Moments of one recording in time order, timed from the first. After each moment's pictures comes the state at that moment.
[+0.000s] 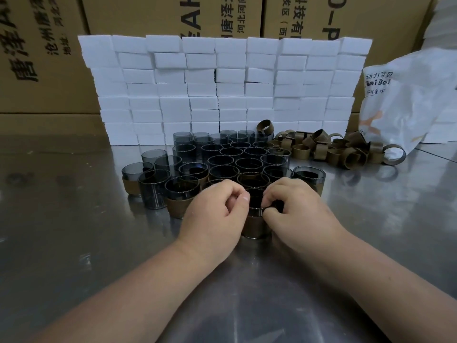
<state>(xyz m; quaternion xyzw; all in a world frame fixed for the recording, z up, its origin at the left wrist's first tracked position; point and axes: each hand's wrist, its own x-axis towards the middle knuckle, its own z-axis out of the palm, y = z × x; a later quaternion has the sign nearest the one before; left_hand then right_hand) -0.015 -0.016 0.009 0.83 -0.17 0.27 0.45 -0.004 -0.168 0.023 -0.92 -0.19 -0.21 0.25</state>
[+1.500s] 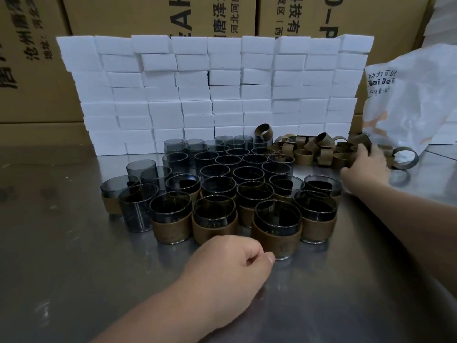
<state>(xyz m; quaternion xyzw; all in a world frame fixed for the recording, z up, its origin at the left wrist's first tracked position) -0.009 -0.019 0.000 0.92 -0.17 0.03 0.36 0.188 -0.324 0.006 -0.92 0.21 -0.27 0.18</state>
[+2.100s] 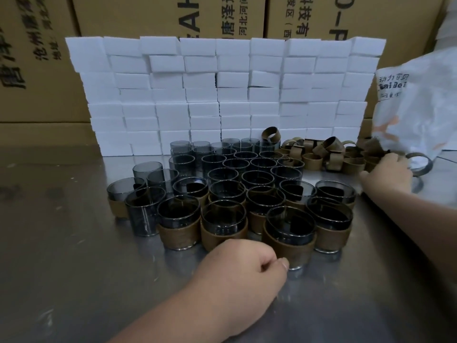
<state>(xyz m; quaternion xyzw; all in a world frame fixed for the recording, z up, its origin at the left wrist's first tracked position) -0.003 -0.021 0.001 0.93 -0.17 0.03 0.32 0.191 -0.334 0.008 -0.90 0.26 -0.31 0.15</state>
